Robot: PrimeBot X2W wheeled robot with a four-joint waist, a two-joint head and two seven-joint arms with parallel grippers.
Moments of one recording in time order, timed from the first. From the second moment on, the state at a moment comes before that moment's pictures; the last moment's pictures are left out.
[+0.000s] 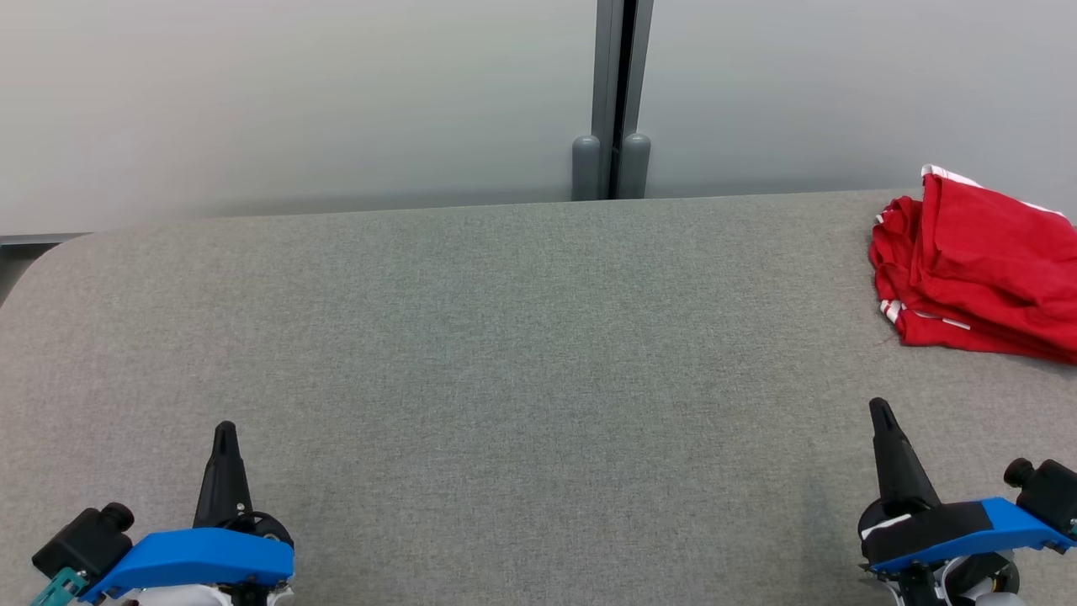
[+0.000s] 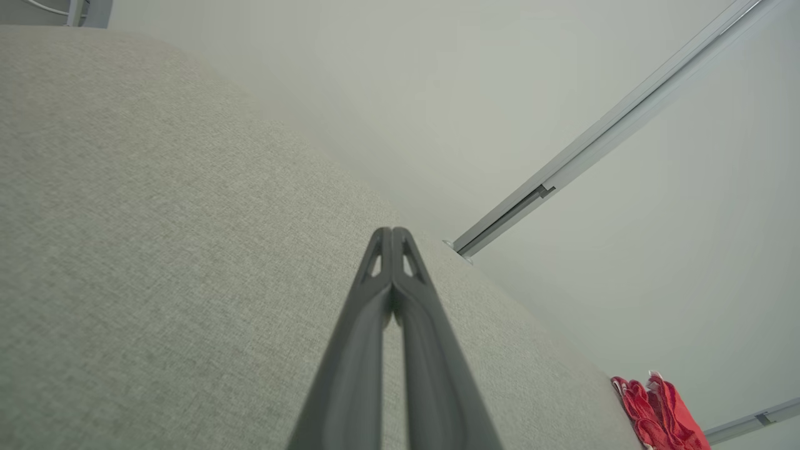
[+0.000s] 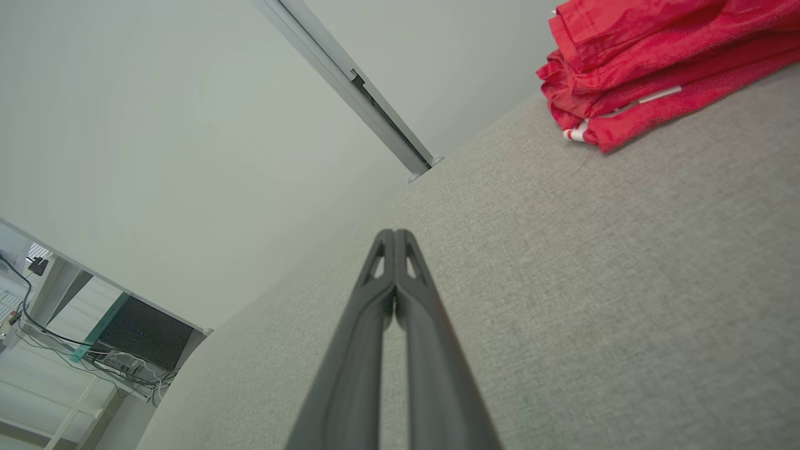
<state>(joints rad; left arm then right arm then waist) -0.04 0.05 0.07 0.26 -0.75 -0.11 -0.10 -0.08 -0.05 -0.06 0.24 0.74 0.13 -0.06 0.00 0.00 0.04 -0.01</state>
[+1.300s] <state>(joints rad) -0.07 0.05 0.09 0.26 -1.20 -0.12 0.01 -0.09 -0.05 -0.09 0.24 1.20 0.13 0.03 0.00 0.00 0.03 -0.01</state>
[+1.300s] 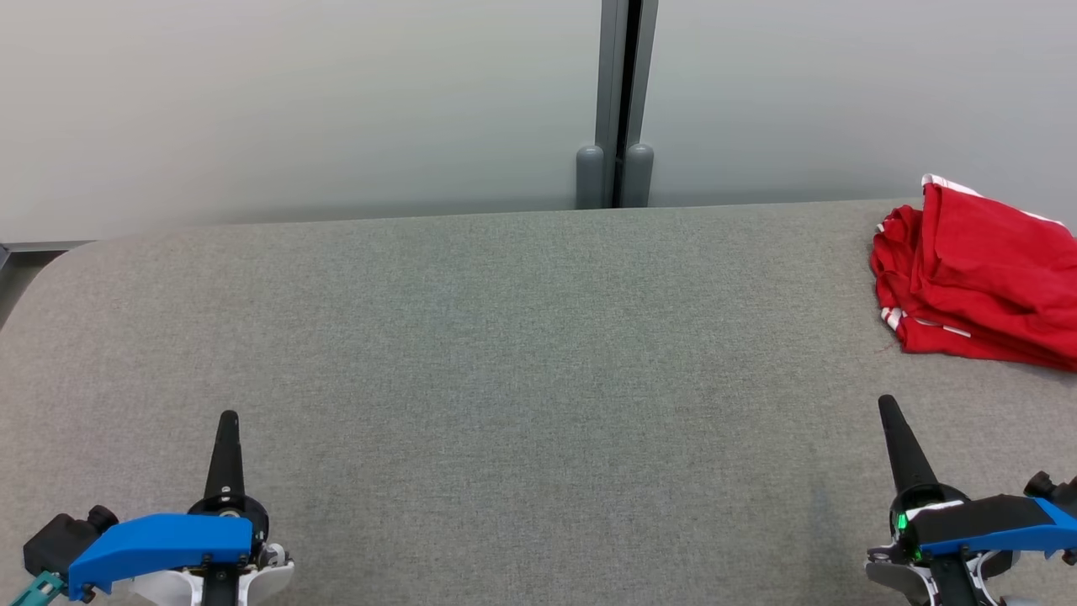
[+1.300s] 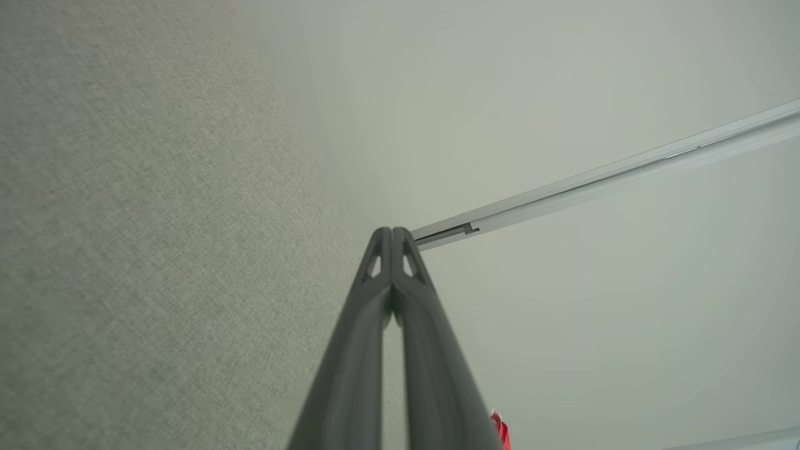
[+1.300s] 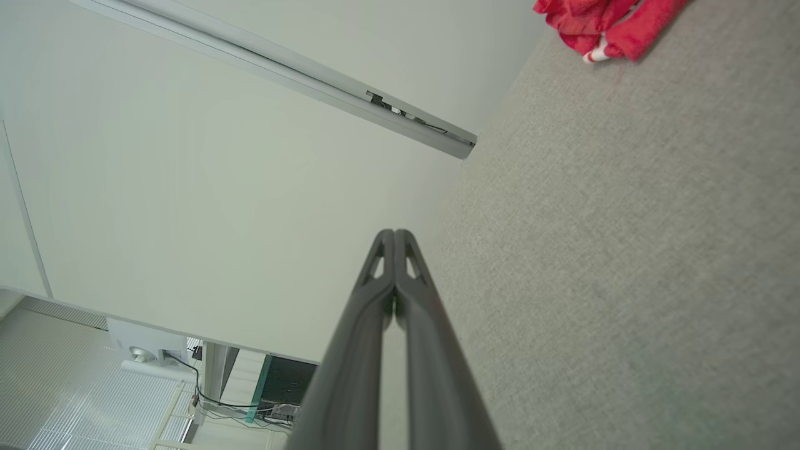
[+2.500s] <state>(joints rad) -0.10 0.05 0.11 0.25 -1.51 -0.12 0.09 -0.10 -0.05 -0.11 0.24 1.51 0.13 0.09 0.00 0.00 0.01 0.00</state>
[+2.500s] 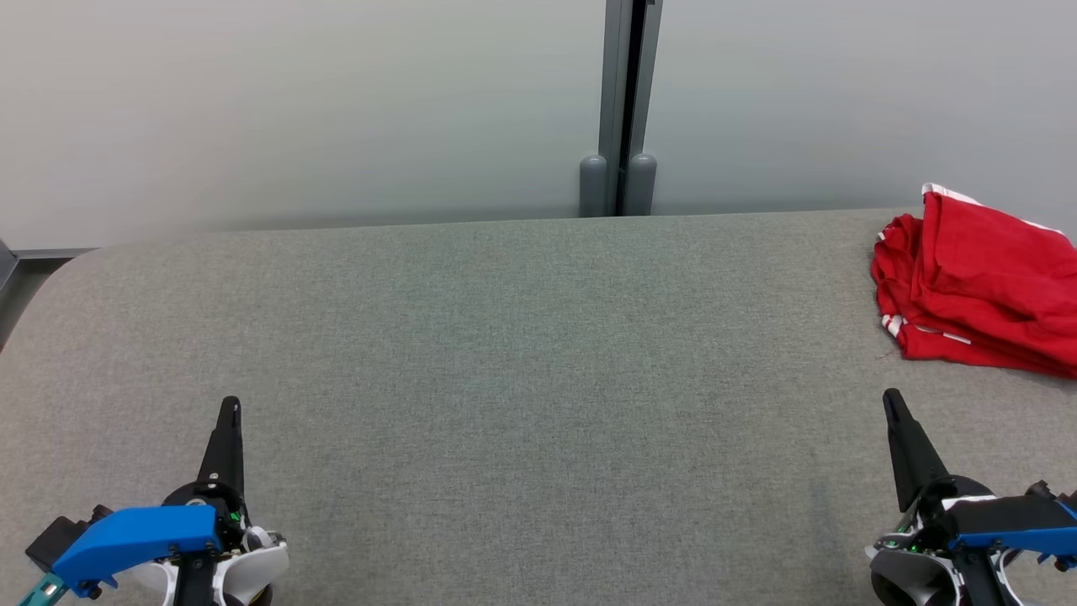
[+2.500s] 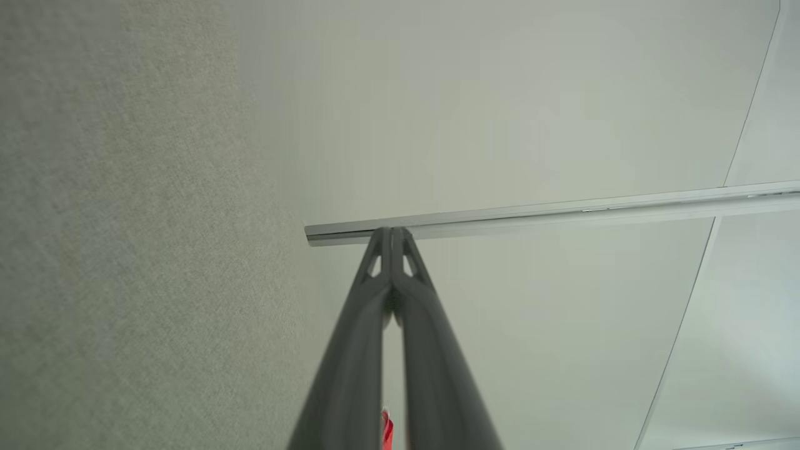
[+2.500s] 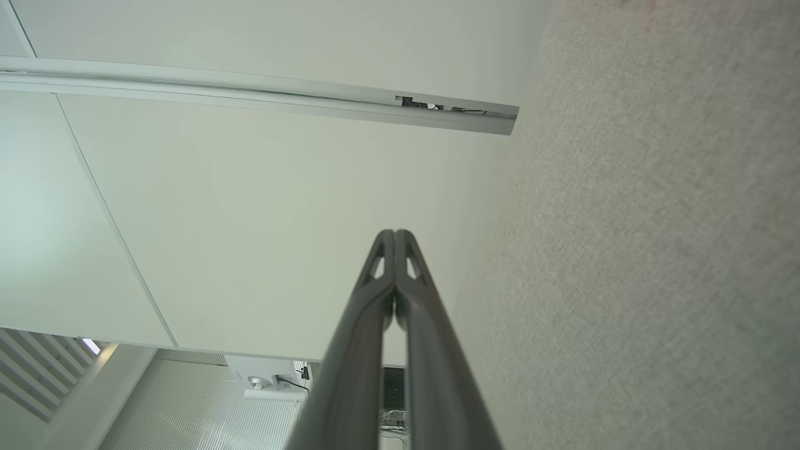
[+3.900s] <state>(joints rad) -0.10 0.05 0.11 0.25 -1.61 -0.13 0.11 -0.10 -0.05 -0.11 0.24 1.61 0.13 0.11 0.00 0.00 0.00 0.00</state>
